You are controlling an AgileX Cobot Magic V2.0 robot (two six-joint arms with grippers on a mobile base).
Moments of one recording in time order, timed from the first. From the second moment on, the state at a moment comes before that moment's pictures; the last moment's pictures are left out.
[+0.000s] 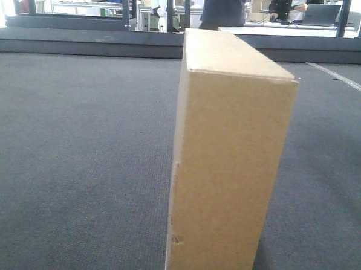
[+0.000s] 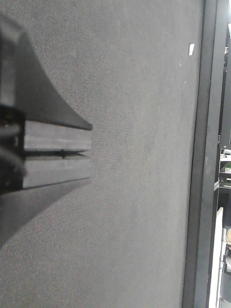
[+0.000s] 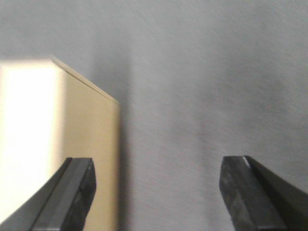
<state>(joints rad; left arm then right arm) -0.07 -0.02 0.03 -0.02 0.12 -0.02 0.48 1.28 -1.29 -0.07 0.99 0.60</state>
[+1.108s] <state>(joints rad) -0.07 -0.02 0.03 -0.02 0.12 -0.02 0.76 1.63 -1.48 -0.05 1.15 0.75</state>
